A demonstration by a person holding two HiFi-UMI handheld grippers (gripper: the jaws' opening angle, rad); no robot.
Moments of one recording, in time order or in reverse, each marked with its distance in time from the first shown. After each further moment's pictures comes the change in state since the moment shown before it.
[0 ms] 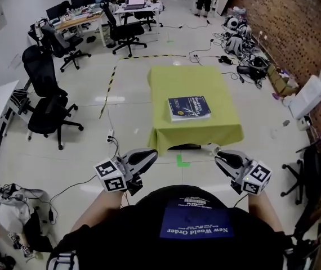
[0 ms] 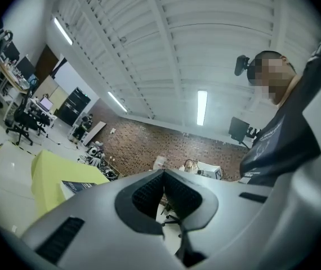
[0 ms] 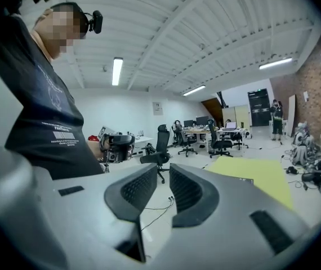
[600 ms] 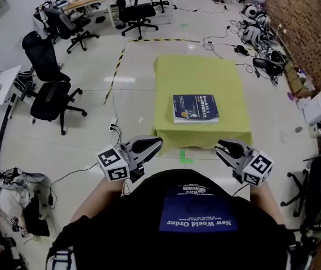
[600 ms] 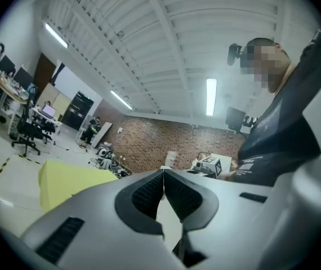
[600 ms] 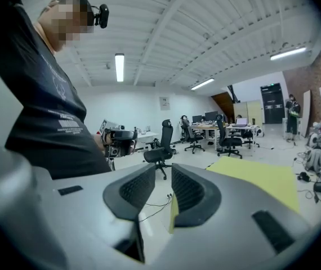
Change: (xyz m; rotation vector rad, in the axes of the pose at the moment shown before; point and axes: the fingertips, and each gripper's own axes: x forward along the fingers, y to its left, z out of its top) left arm 0.095 0.100 0.005 0.069 0.056 0.088; right arm 0.057 -0.138 -0.005 -0.037 0.056 0.117
